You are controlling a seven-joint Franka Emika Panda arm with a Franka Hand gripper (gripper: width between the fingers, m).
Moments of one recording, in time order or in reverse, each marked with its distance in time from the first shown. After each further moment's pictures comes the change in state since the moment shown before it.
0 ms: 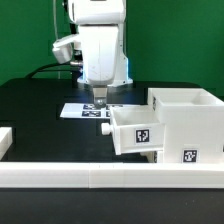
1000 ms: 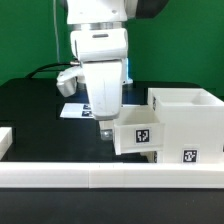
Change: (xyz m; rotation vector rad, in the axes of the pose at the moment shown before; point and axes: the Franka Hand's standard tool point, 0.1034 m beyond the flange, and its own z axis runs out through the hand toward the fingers) arm 0.010 0.014 0.040 -0.021 0.039 -0.004
